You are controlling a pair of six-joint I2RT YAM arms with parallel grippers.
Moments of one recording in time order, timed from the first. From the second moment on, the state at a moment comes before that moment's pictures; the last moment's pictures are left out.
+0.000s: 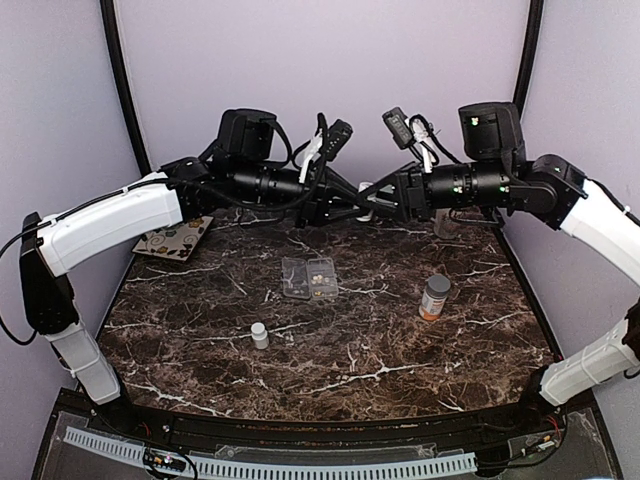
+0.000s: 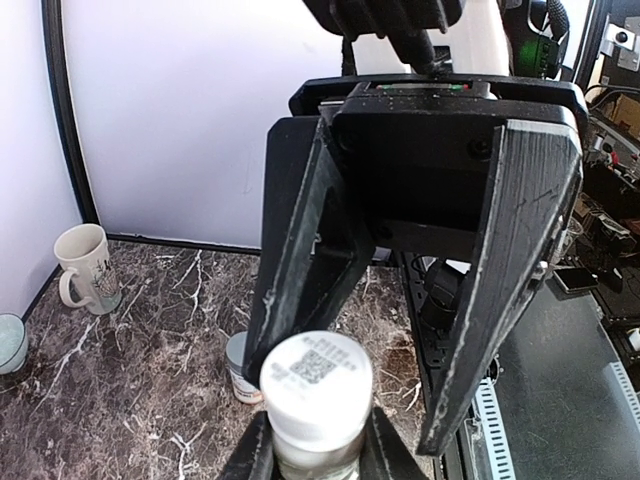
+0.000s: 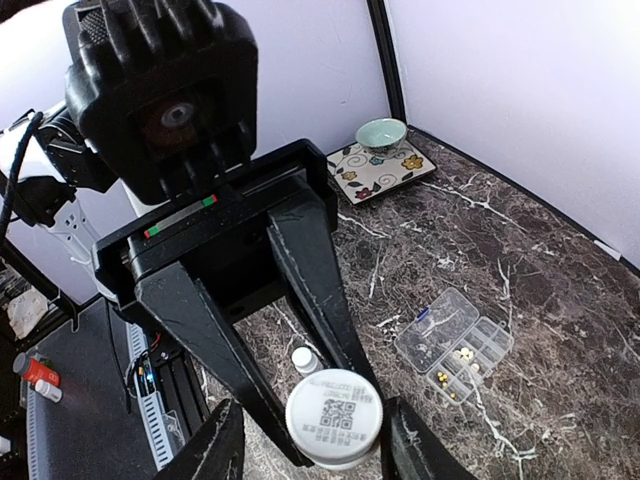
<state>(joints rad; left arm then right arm) -0.86 1.69 1.68 -0.28 0.65 0.09 0.86 1.30 1.50 -0.58 -0.33 0.16</state>
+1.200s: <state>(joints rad) -0.91 1.69 1.38 0.08 0.45 0.02 0.86 1.05 1.26 -0.64 0.07 0.25</state>
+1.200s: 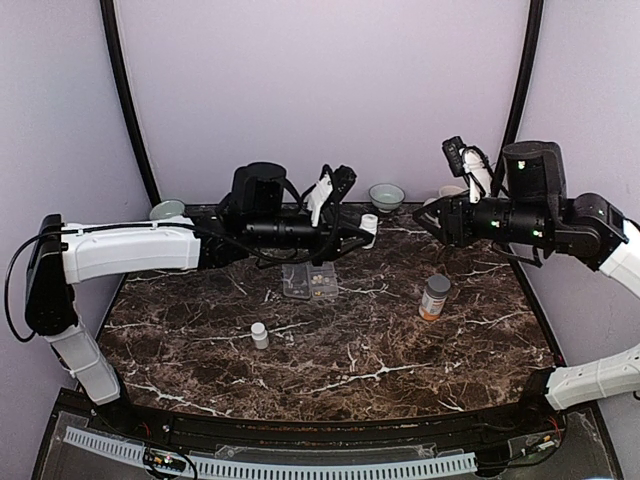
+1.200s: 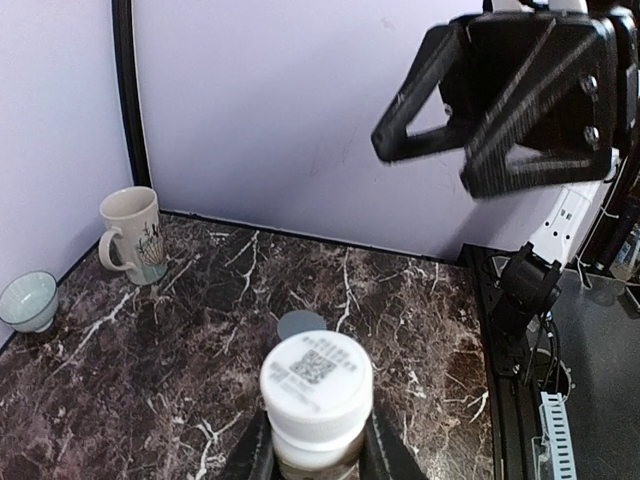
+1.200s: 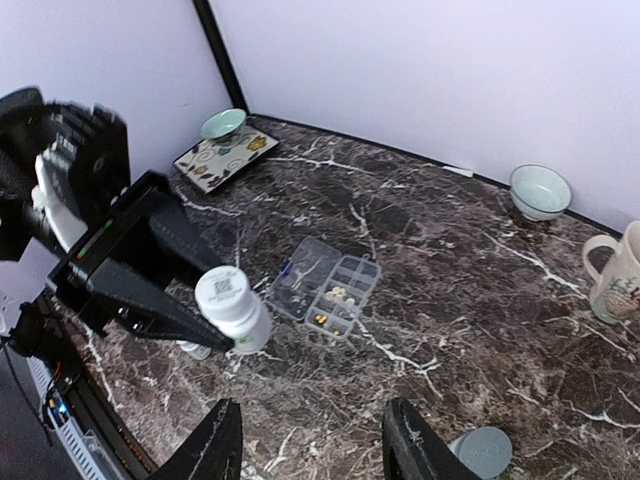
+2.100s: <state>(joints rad) -1.01 2.12 1.12 0.83 0.26 -0.06 0.86 0.82 0.88 -0.55 0.39 0.34</state>
